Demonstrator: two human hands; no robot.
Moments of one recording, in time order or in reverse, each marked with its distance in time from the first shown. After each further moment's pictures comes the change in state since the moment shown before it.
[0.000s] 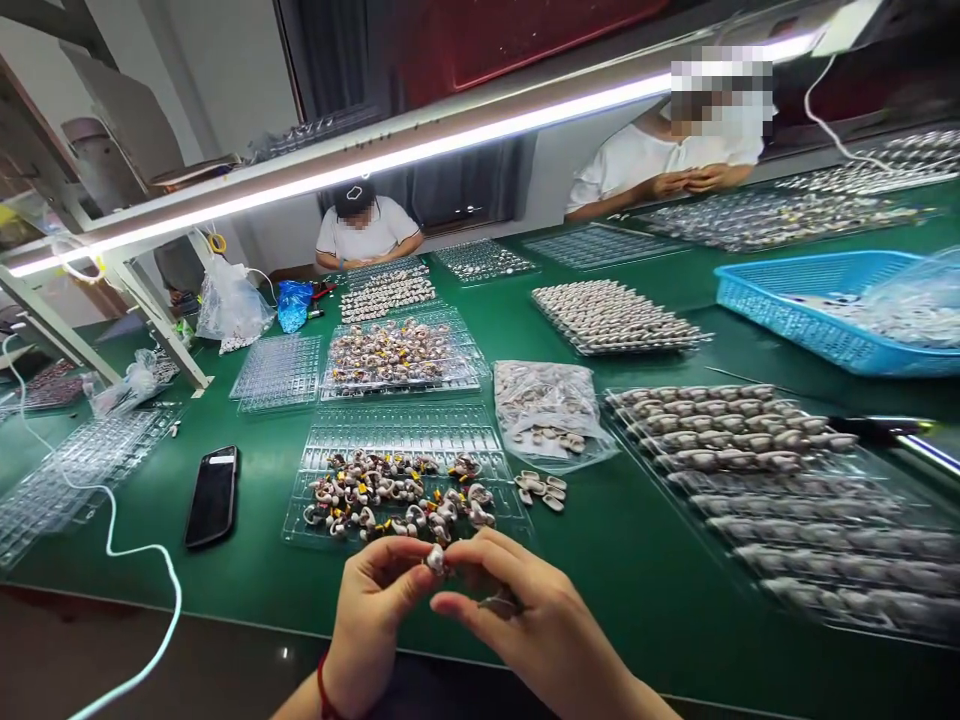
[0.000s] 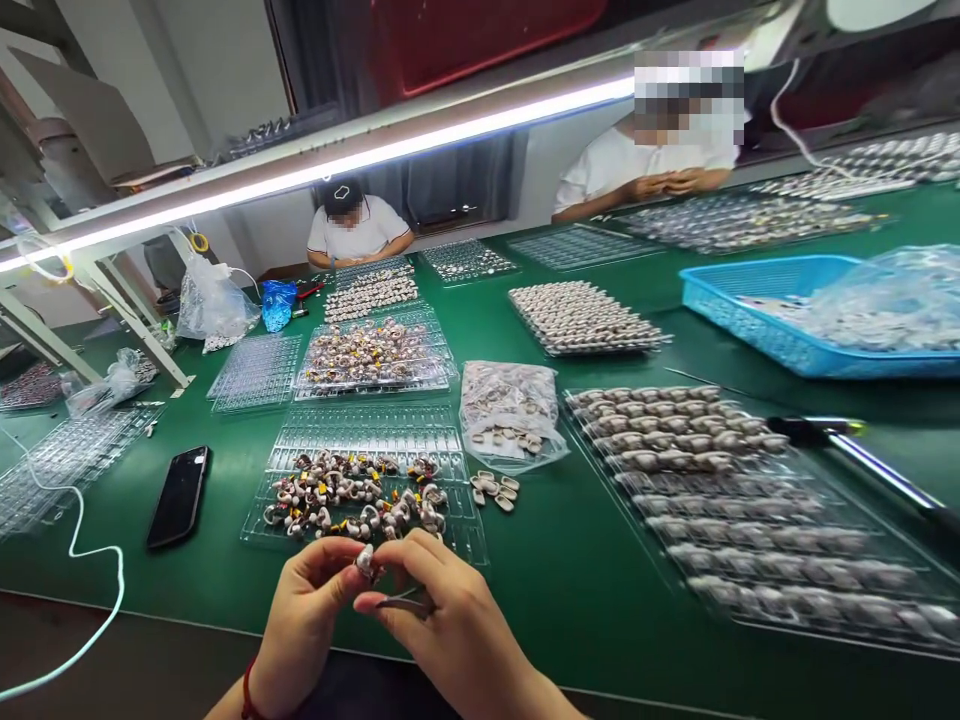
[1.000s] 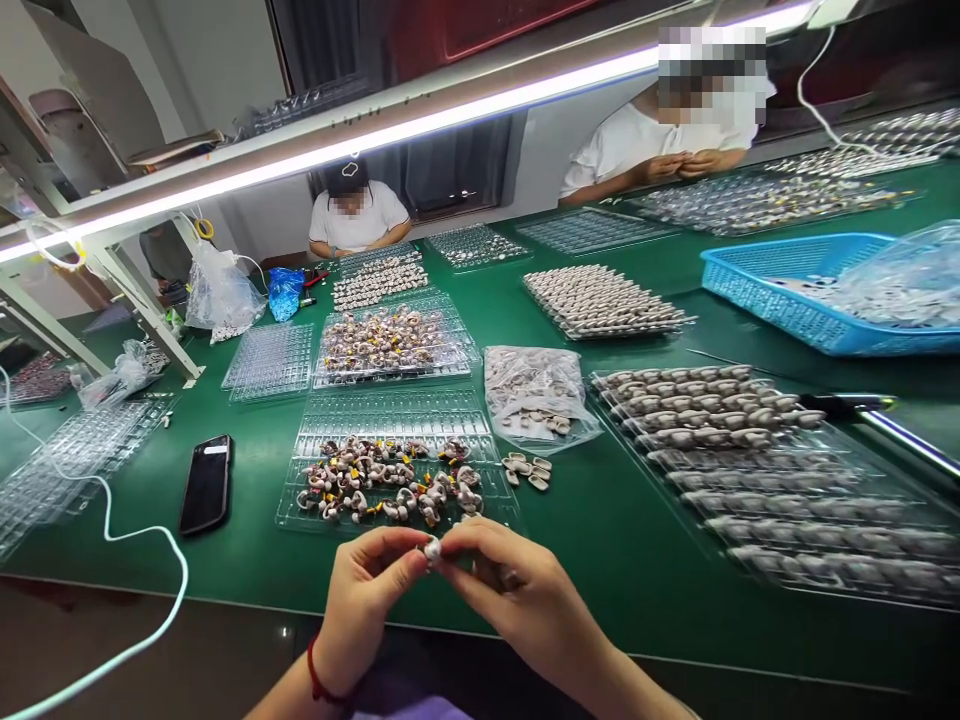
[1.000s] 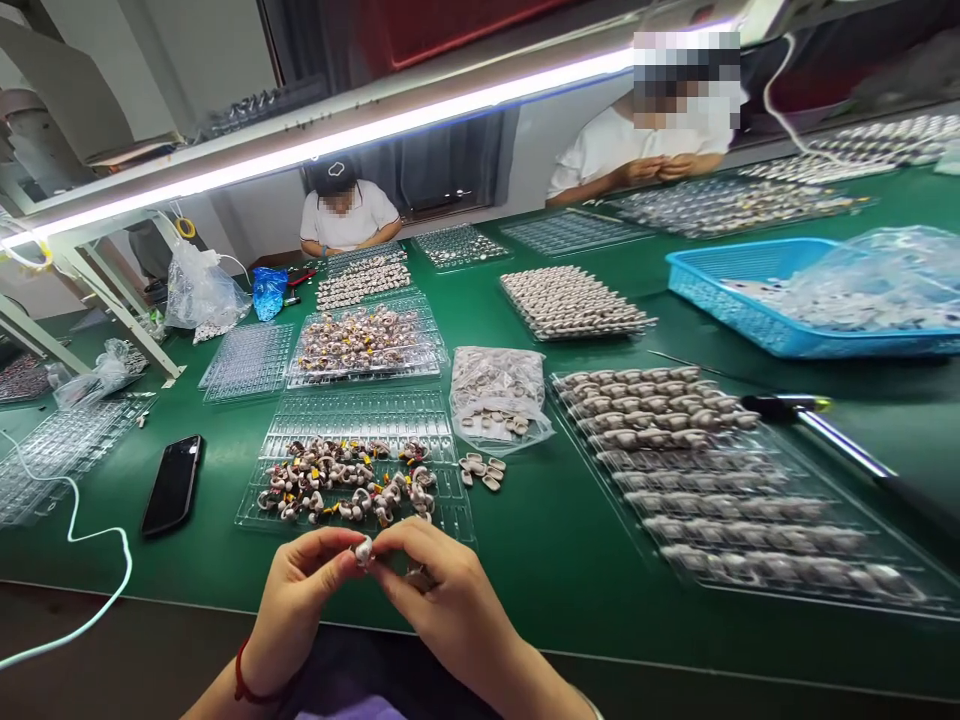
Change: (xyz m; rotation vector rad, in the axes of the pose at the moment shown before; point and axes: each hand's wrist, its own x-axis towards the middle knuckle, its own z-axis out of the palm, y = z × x) left_hand -0.005 0.002 -0.004 0.106 -0.083 -0.012; right_hand -0.008 0.010 0.003 0.096 0.008 0.051
